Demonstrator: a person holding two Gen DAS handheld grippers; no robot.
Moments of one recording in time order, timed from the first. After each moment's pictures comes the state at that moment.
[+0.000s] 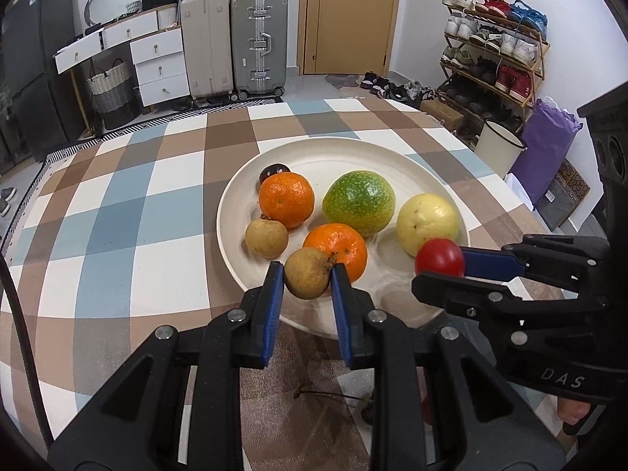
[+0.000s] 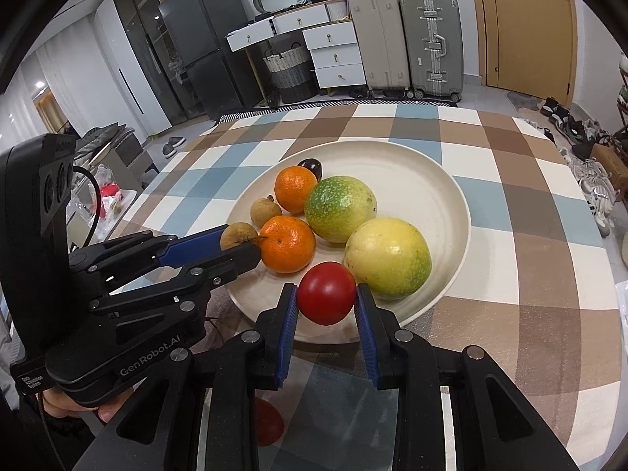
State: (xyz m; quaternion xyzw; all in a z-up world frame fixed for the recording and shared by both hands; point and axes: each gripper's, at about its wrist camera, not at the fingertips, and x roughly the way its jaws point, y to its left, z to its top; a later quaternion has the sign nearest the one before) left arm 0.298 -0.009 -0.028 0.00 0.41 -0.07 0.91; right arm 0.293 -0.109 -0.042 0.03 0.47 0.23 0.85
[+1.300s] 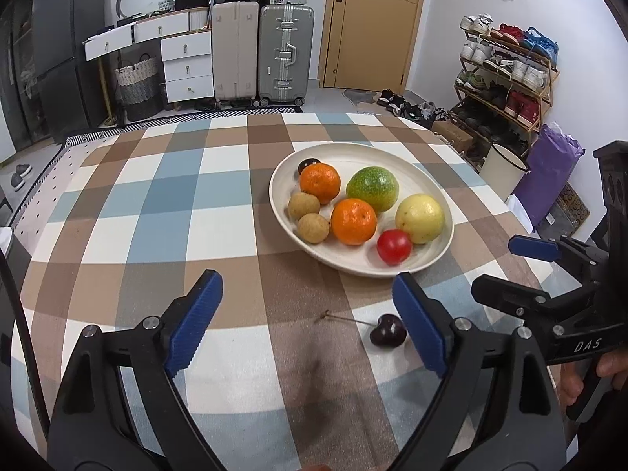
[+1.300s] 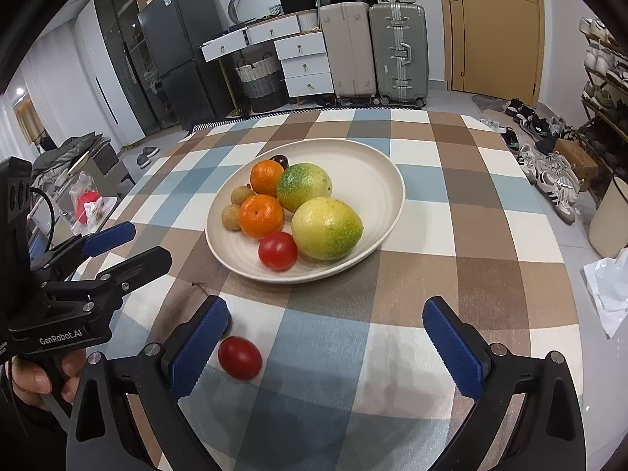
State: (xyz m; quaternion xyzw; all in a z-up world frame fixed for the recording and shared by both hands) left arm 0.221 0.024 -0.001 -0.04 0.38 -0.04 0.92; right arm 0.240 -0.140 -0.023 0.02 0.46 0.17 0.87
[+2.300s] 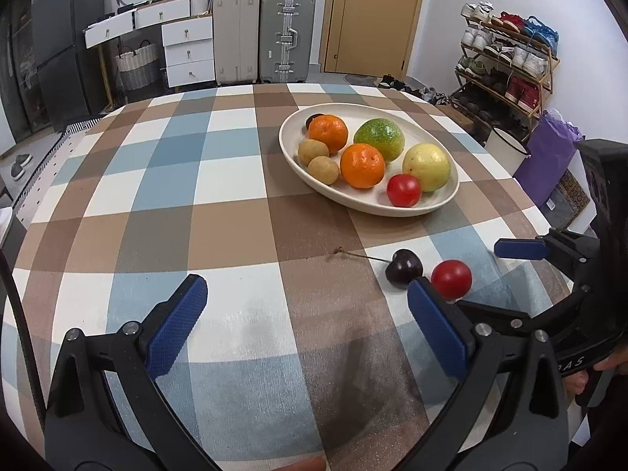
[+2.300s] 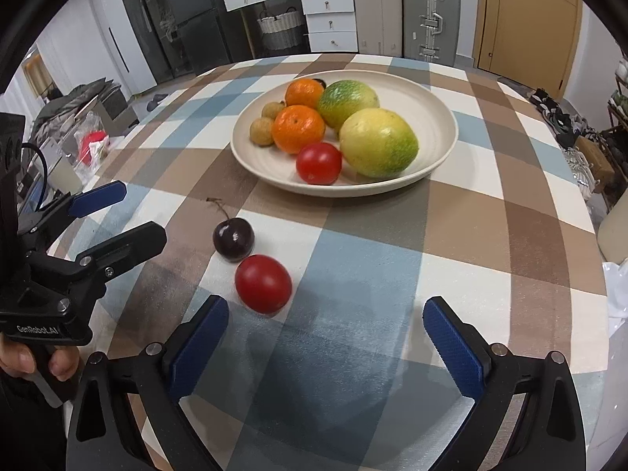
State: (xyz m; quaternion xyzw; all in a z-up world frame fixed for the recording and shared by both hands) left arm 0.193 0.030 -0.030 -0.04 0.41 -0.04 0.91; right arm 0.218 -0.103 -0.062 -0.04 0.52 0.21 0.83
